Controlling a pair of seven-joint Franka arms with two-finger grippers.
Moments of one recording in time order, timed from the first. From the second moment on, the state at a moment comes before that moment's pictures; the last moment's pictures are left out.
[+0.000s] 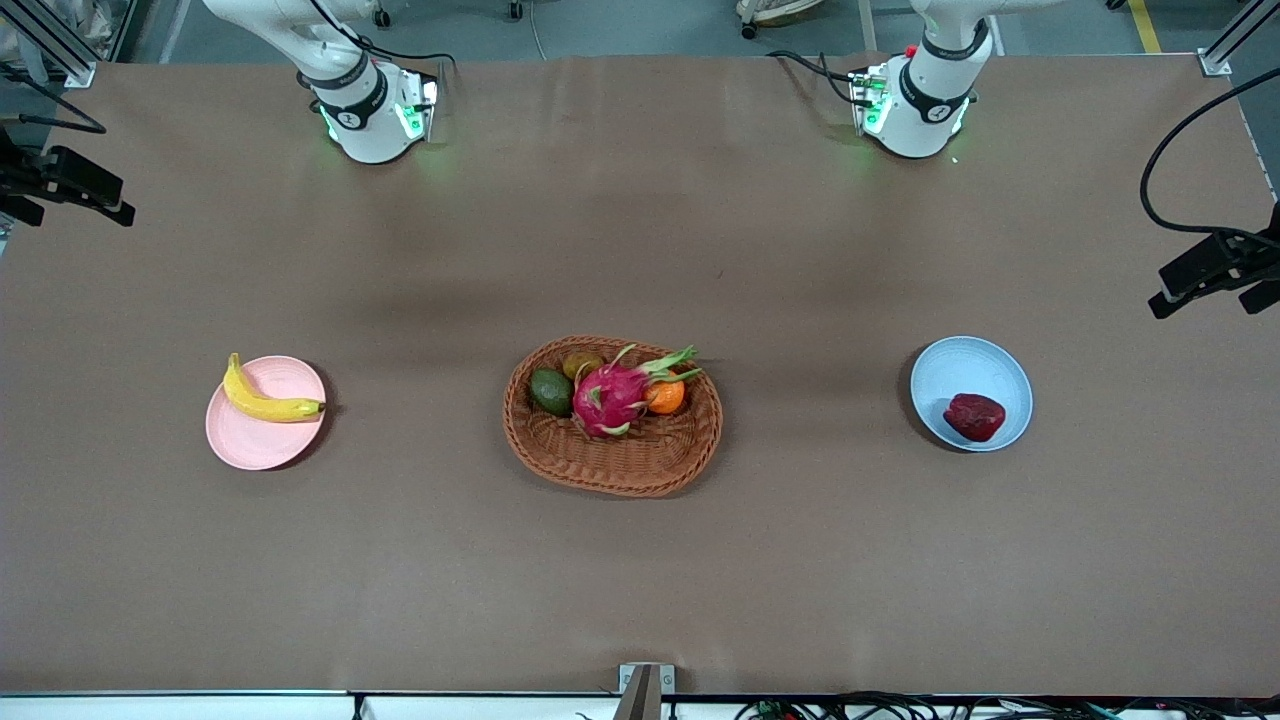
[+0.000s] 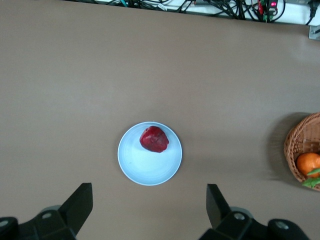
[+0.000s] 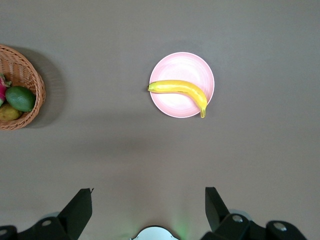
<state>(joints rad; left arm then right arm) 0.05 0.05 -0.03 -1.48 -0.06 1.66 -0.02 0.01 -0.08 -0.07 -1.56 0.00 1.41 -0.04</state>
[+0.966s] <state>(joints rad) 0.05 0.05 -0.03 -1.48 -0.06 1.63 0.02 0.01 -0.09 -0.06 -1.56 0.00 1.41 -0.06</state>
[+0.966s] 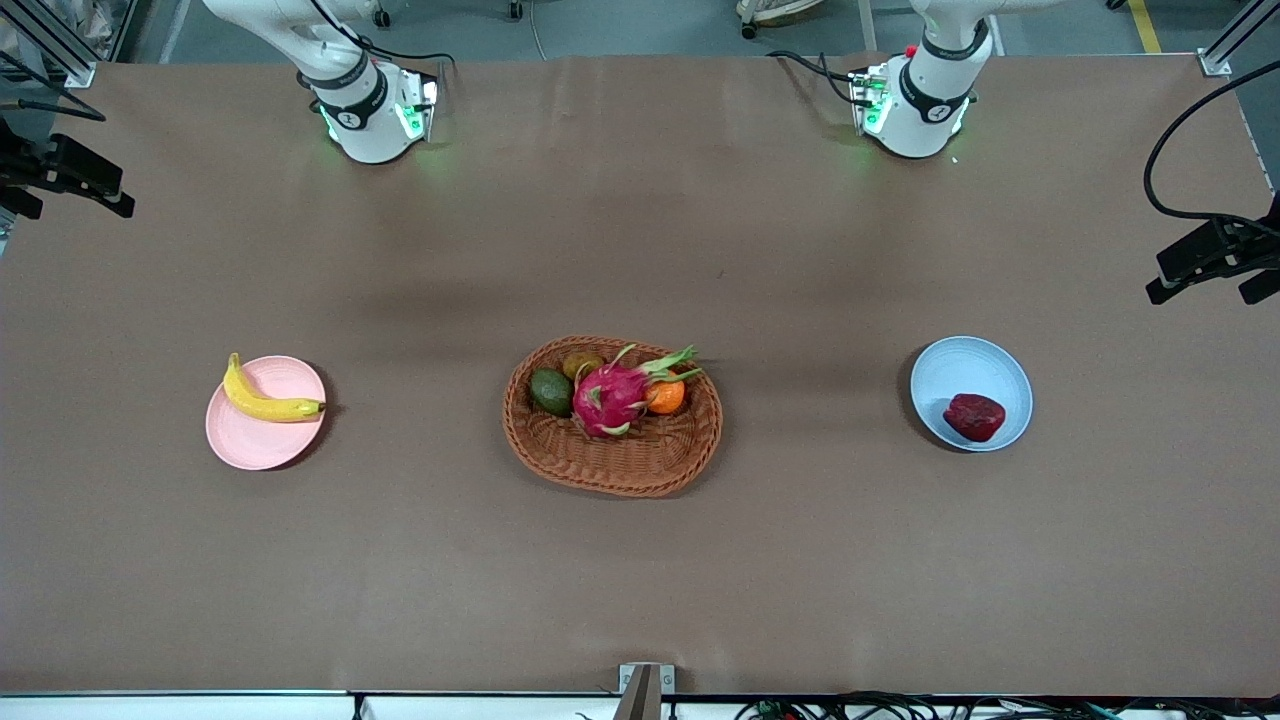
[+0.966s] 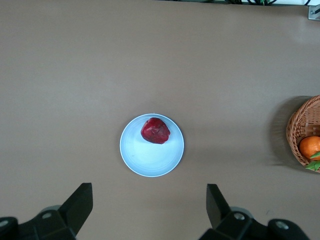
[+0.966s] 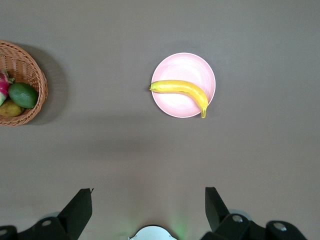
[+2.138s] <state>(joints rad) 0.05 0.05 -0.03 -1.48 -0.06 1.63 0.02 0.01 -0.09 -0.07 -1.56 0.00 1.41 -0.06</state>
